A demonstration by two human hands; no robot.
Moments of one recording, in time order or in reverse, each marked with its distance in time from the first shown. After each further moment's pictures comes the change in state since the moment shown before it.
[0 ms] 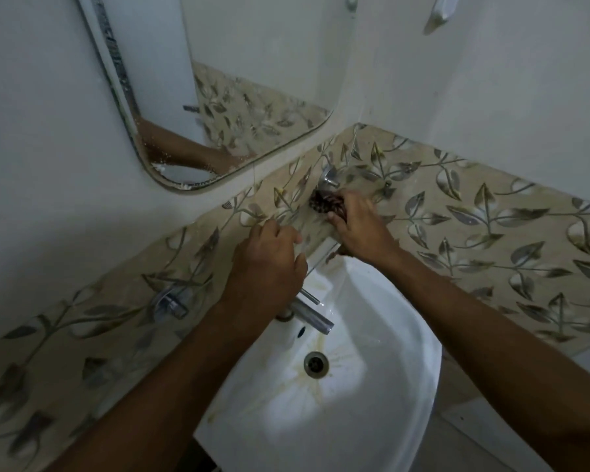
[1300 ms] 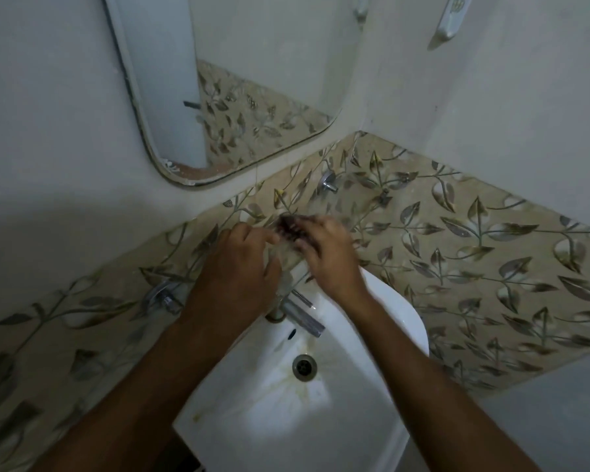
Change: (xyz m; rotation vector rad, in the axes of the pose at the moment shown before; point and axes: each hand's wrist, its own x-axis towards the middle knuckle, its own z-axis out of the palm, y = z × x) left_hand -0.015 -0.004 -0.036 -0.062 -0.013 -0.115; right_hand -0.047 -0.070 0.017 0.138 0.067 -0.061
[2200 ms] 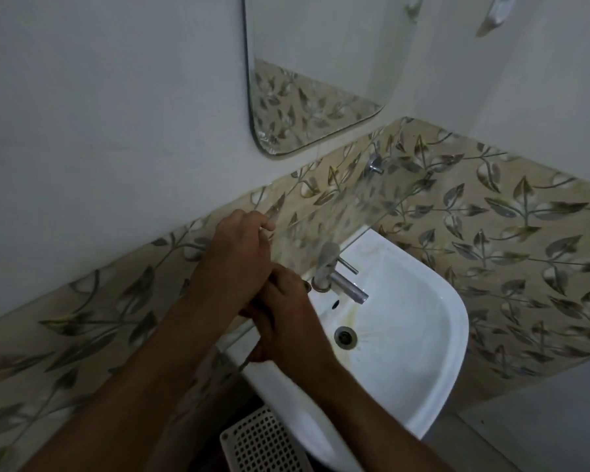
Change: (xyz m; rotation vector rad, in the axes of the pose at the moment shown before) left_hand -0.073 -0.021 -0.079 -0.044 0.036 -0.224; right_hand -0.133 -0.186 0.031 0.350 -0.088 -0.244
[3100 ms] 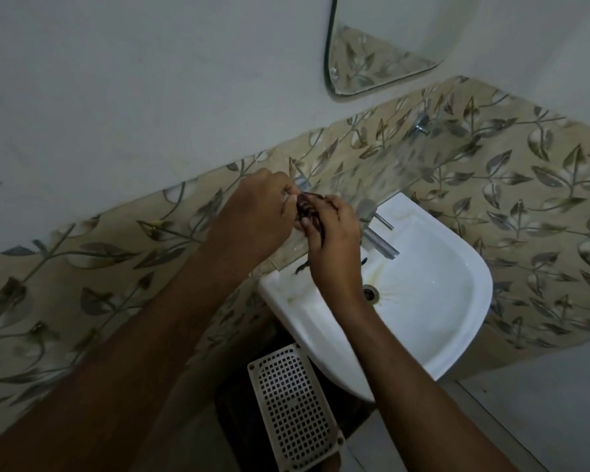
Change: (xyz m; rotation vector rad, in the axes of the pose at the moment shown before) left_hand -0.052 -0.024 -0.045 0.099 0.031 0.065; right_hand -0.002 -0.018 0.020 -0.178 0.225 0.321
